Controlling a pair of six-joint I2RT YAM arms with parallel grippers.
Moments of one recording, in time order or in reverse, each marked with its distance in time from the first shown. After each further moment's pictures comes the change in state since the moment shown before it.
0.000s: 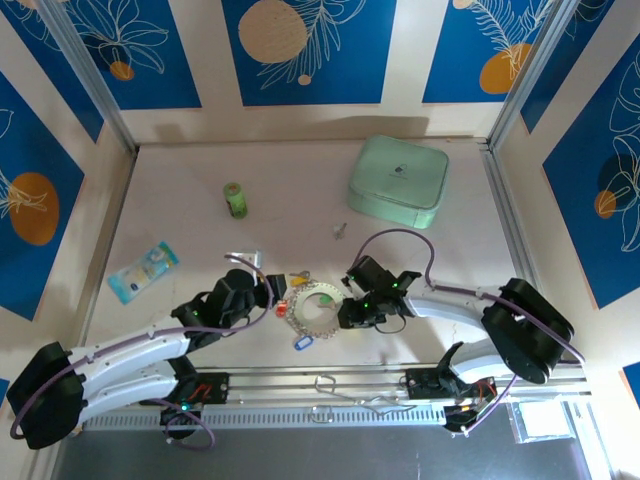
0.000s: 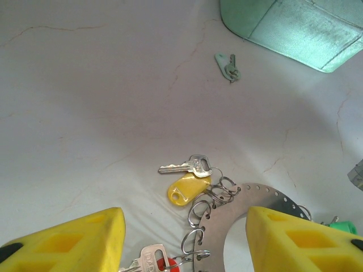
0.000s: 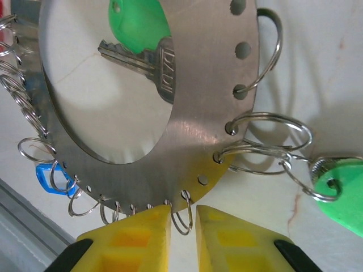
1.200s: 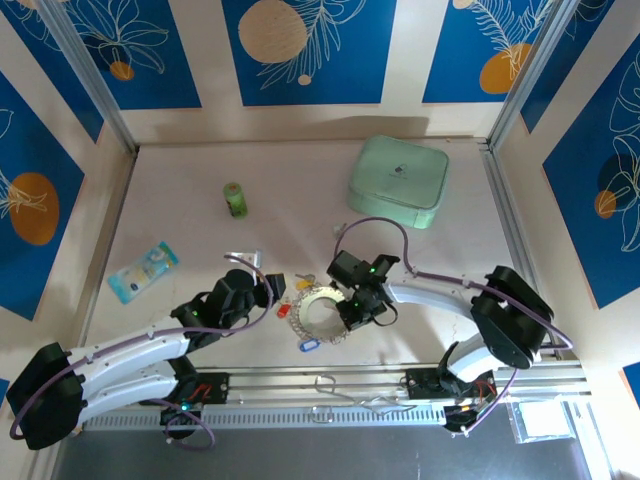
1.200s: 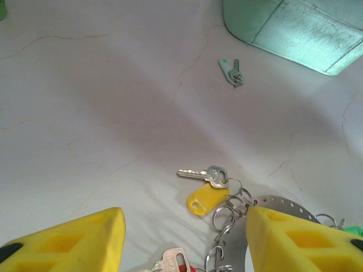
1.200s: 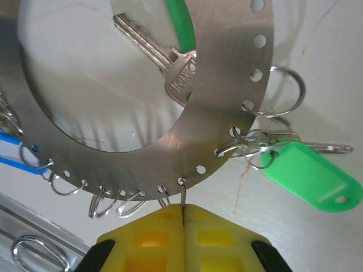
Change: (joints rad) left arm -0.001 -0.003 0.000 0.000 -0.022 0.026; right arm 0.104 0.121 0.267 -0.419 0.201 -0.233
